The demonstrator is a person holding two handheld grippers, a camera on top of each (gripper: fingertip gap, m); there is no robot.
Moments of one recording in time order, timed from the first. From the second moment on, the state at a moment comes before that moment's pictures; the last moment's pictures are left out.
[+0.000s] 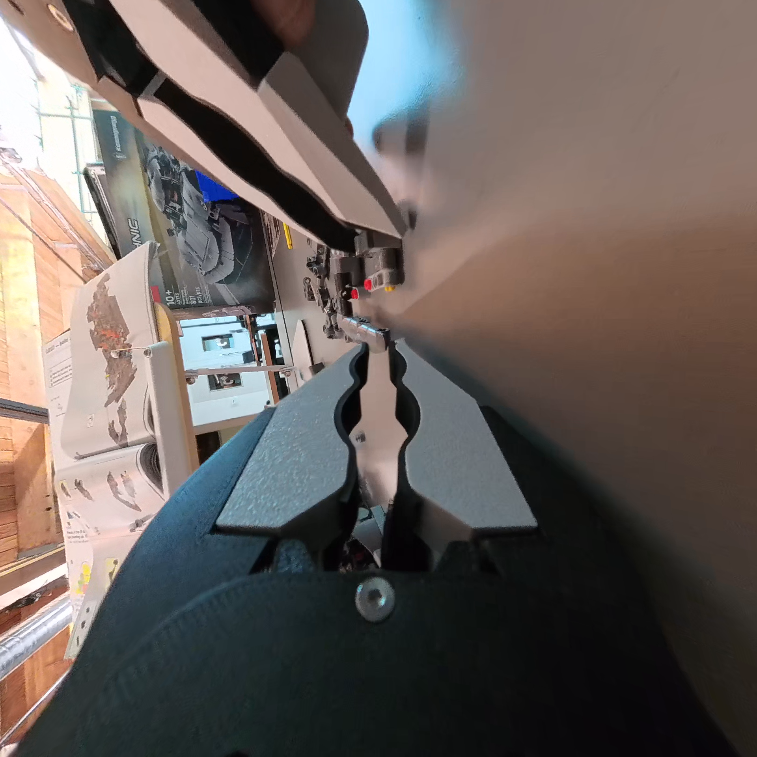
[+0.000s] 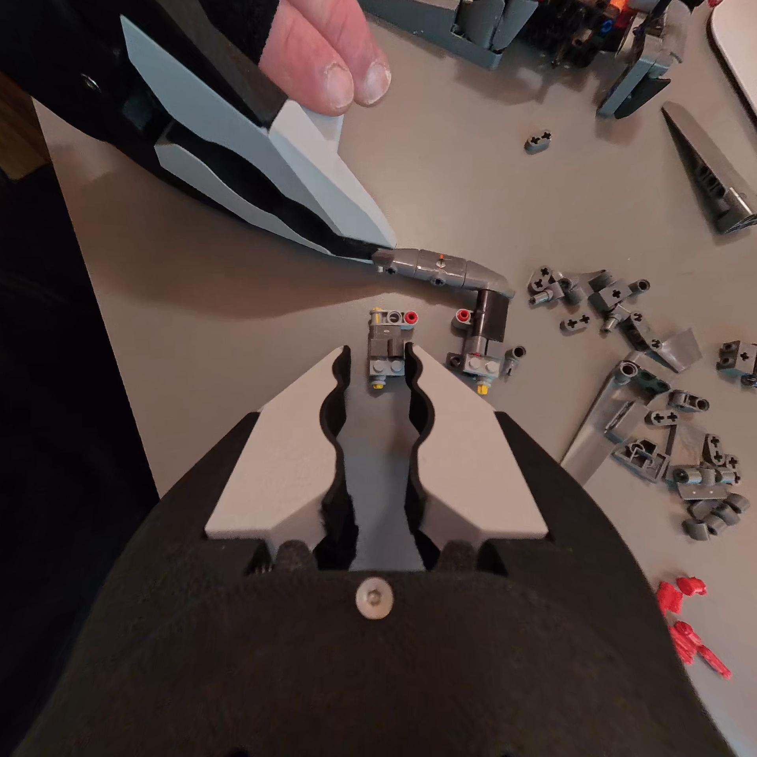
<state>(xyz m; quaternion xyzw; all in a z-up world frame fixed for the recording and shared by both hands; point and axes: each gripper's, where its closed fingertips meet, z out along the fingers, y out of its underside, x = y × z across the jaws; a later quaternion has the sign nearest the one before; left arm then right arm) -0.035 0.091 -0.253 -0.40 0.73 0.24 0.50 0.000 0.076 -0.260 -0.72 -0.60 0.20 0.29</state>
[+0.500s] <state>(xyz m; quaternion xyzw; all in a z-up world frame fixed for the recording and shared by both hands) -0.049 0.094 -0.247 -0.43 0.72 0.21 0.51 0.013 0.077 -0.245 -0.71 -0.59 0.20 0.32</state>
